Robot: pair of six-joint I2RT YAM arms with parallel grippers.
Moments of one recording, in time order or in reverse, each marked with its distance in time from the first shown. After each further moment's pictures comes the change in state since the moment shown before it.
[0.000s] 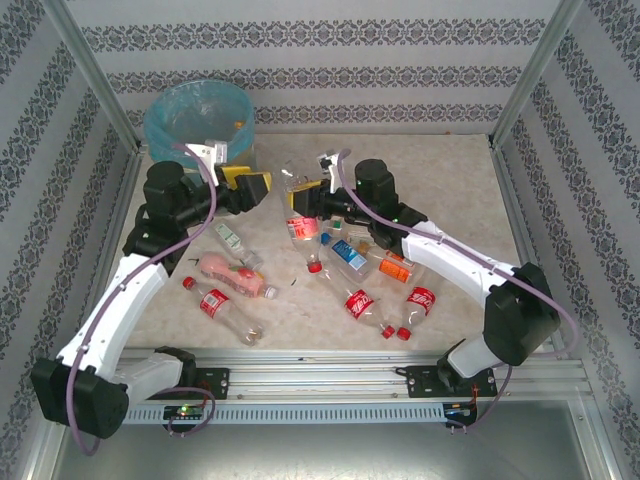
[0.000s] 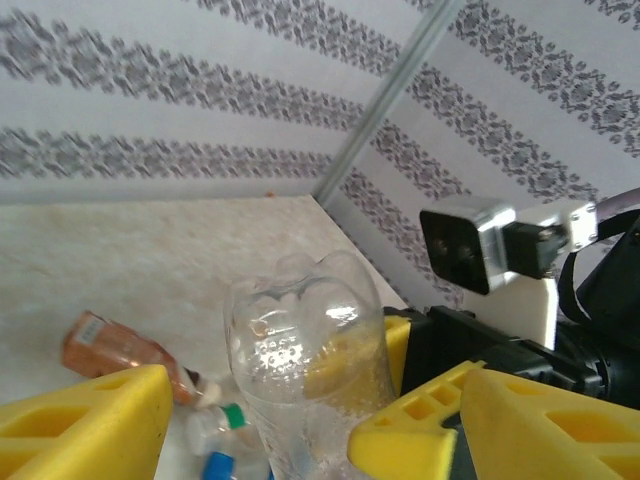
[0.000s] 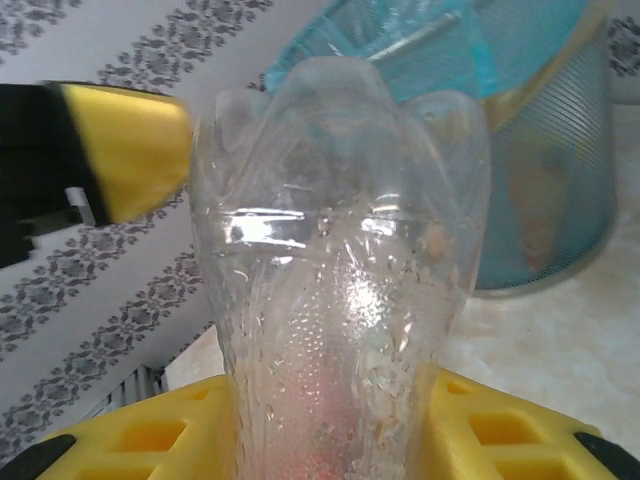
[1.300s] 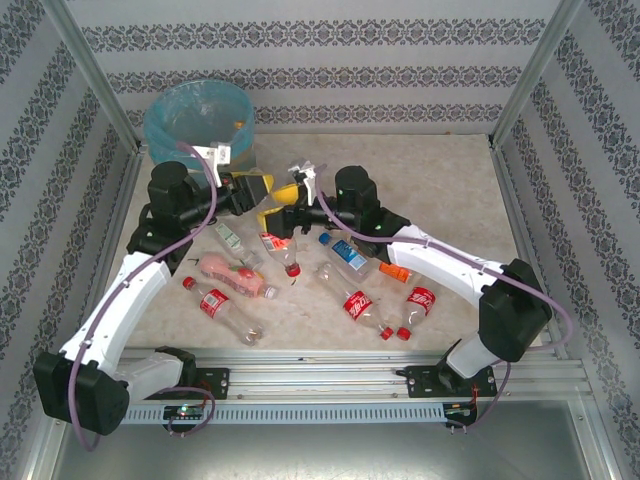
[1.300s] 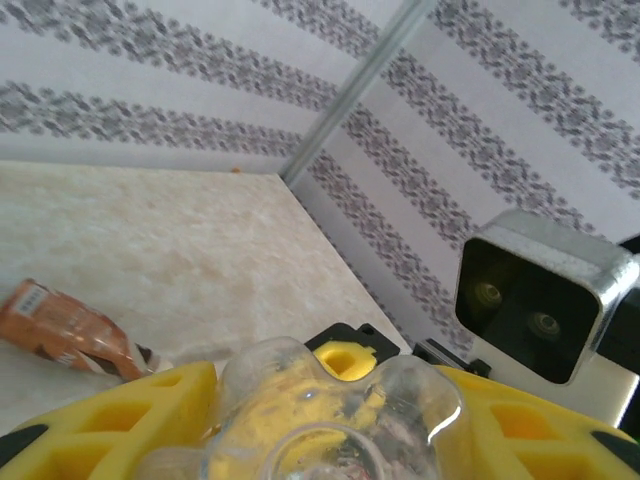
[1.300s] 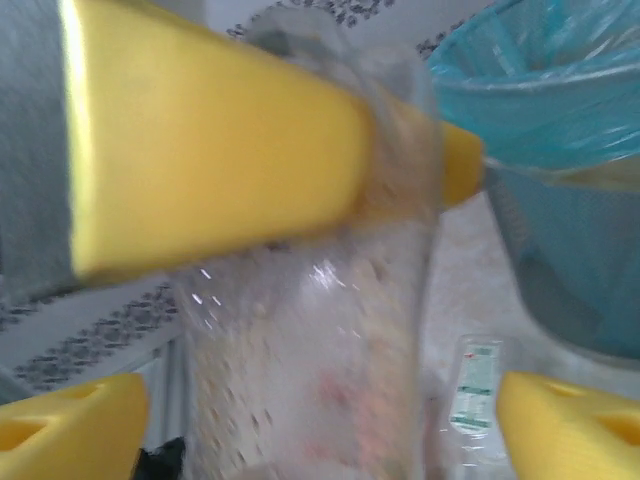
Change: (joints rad) left arm -0.005 -0.002 -0.006 0.012 0.016 -0.068; right arm 0.117 0.037 0.045 0.061 -0.028 -0.099
